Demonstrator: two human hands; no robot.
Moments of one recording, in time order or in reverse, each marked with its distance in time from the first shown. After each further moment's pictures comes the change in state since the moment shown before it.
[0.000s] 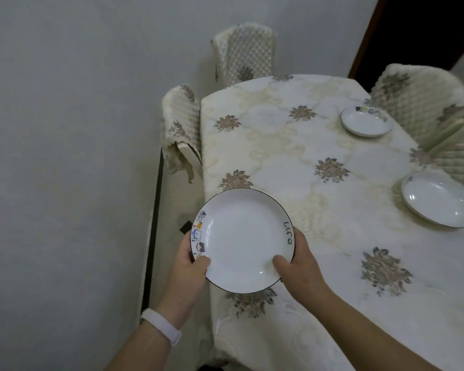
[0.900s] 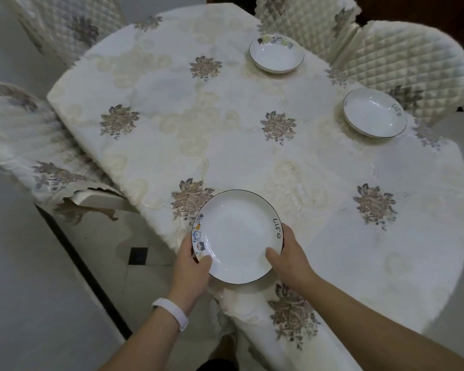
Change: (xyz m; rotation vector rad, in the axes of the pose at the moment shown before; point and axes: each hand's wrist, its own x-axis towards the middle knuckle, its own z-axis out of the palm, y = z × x) left_hand 0.268 -0.063 0.002 0.336 -0.581 -0.132; right_hand 0.139 0.045 0.098 0.047 0.433 0.416
